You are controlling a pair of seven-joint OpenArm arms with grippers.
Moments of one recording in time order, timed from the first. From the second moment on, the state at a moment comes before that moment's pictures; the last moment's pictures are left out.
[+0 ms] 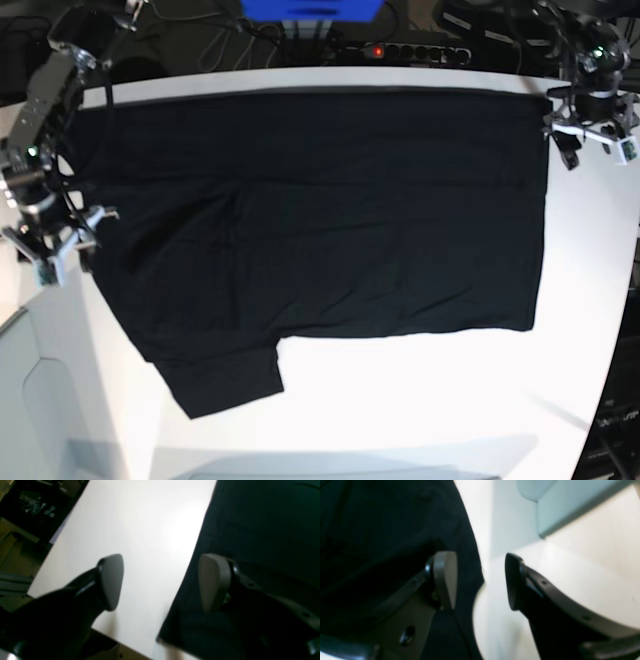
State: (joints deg) left arm 24.5 -6.2 -50.4 109.6 -20.0 -19.3 41.8; right arm -2.6 10.7 29.0 109.1 5.1 34.5 -50.9
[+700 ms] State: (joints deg) left arm -8.8 -15.0 -42.9 81.1 -19.0 -19.1 41.2; right arm 33.2 16.0 25.3 41.6 4.9 34.4 -26.5
